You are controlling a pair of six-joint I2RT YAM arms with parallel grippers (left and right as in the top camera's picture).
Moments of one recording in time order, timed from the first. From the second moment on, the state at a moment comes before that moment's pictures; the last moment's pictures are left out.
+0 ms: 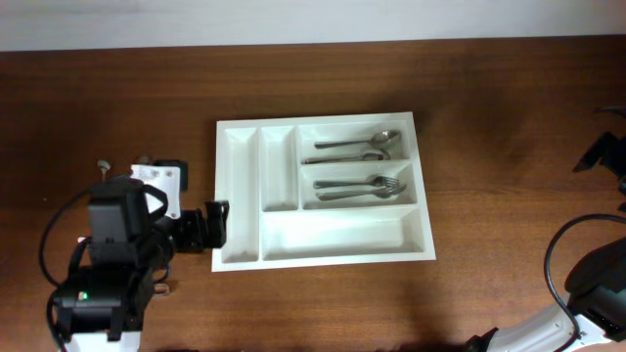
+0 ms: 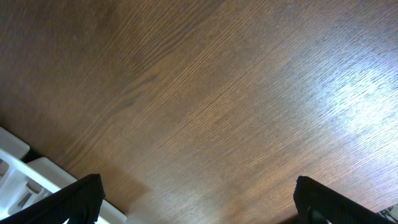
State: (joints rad) left arm -0.01 0.92 0.99 -0.93 0.23 -0.07; right arm -0.71 1.92 1.91 -1.51 -0.11 0.09
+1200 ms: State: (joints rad) left arm 0.26 1.18 1.29 -1.68 -0.25 -1.47; right arm -0.71 1.92 1.91 -1.51 -0.11 0.09
